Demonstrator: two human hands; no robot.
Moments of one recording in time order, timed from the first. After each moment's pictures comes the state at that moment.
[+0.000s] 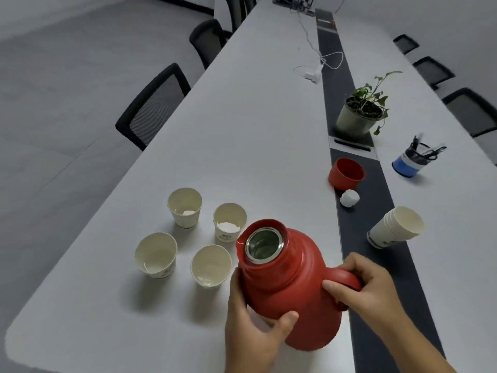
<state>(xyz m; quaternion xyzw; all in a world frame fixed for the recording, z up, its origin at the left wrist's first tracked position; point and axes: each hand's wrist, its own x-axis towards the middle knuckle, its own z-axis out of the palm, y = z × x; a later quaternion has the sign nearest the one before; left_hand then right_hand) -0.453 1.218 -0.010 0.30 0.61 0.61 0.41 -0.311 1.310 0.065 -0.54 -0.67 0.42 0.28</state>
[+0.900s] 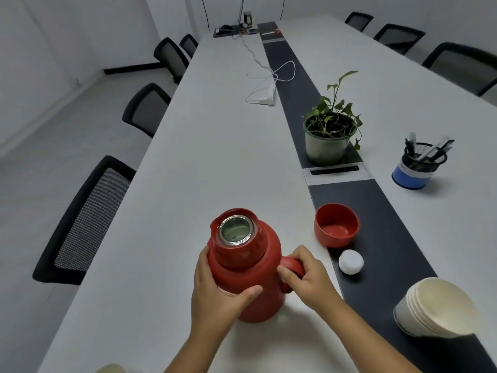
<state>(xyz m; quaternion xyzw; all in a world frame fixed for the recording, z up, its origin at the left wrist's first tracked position) -0.498 1.508 0.006 0.48 0.69 0.45 0.30 -0.331 1.560 -0.017 -0.49 -0.61 0.48 0.39</state>
